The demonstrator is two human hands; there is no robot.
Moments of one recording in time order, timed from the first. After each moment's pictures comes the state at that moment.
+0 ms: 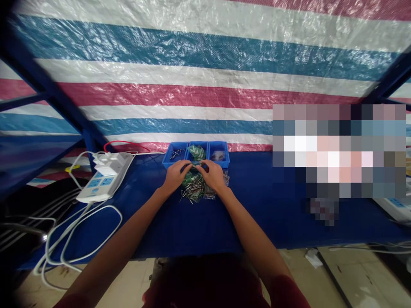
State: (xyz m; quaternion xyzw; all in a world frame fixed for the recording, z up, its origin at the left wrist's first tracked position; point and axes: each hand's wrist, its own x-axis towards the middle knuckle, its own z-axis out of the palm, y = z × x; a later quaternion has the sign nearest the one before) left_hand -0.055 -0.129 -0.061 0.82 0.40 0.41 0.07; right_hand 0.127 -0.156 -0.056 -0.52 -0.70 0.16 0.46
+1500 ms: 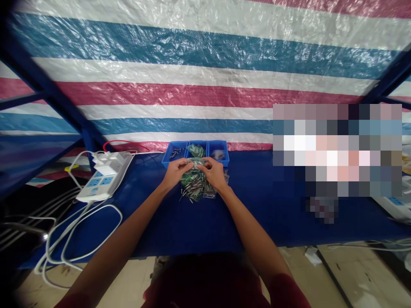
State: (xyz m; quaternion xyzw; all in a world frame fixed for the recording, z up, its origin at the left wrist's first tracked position) left_hand -0.044 -0.132 -0.044 0.68 0.37 0.49 0.41; right_hand 0.130 -0.159 -0.052 -0.50 -0.64 0.27 0.52
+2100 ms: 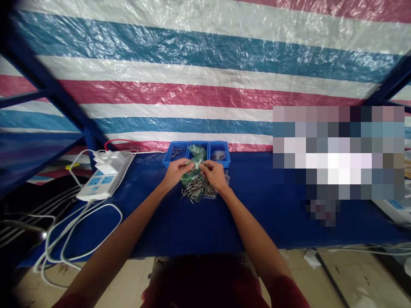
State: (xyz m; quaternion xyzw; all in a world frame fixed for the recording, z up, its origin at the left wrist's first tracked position) left_hand -0.047 -0.132 -0.045 0.67 0.37 0.48 0.43; right_hand 0.127 -0.162 -0.052 -0.46 -0.61 0.37 0.52
